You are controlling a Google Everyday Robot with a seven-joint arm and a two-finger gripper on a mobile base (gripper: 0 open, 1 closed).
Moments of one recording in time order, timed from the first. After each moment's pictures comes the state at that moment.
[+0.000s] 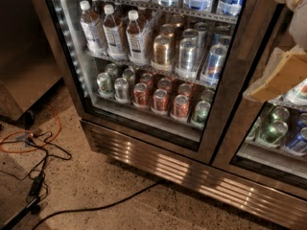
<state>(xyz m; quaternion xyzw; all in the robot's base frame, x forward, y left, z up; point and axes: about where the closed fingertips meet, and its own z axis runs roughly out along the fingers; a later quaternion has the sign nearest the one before) 0.451 -0.182 1.042 -0.57 0.72 -0.10 0.39</state>
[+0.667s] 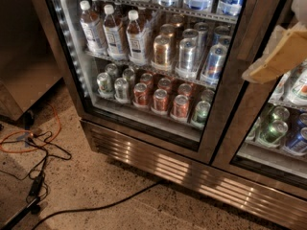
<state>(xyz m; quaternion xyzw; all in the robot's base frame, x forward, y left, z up) 0.462 -0.177 1.072 -0.56 0.71 -0.13 0.41</state>
